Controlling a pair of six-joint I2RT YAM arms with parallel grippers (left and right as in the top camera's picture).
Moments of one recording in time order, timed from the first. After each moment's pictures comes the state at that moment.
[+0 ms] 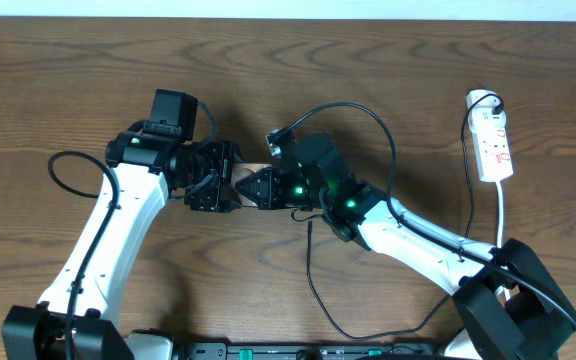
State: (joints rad) left arm -0.17 1.48 1.17 -0.96 0.46 -1.64; right arm 0.73 1.69 0.95 0.20 -0.53 0.88
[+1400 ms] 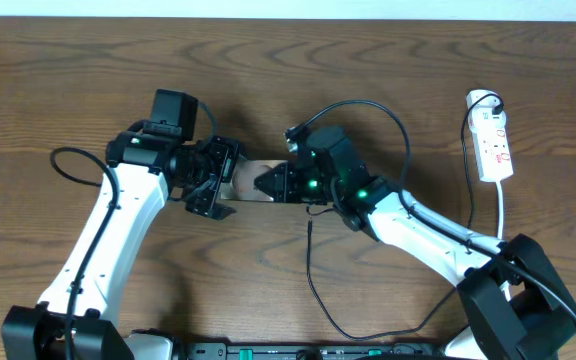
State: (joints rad) left arm -0.16 1.48 1.17 -0.96 0.47 -1.42; right arm 0.65 1.69 0.95 0.08 -0.54 0.84
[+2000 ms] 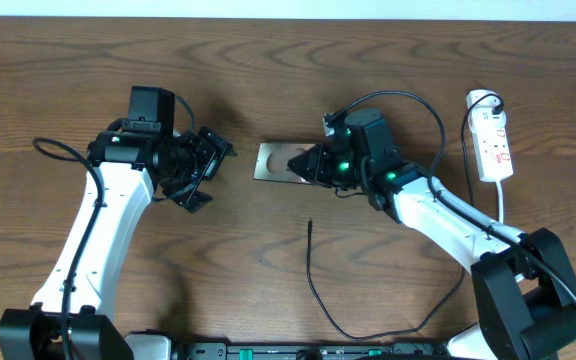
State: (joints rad) left arm -0.08 1.48 1.17 -0.92 0.43 -1.05; right arm 0.47 1.69 0.95 0.01 -0.59 0.84
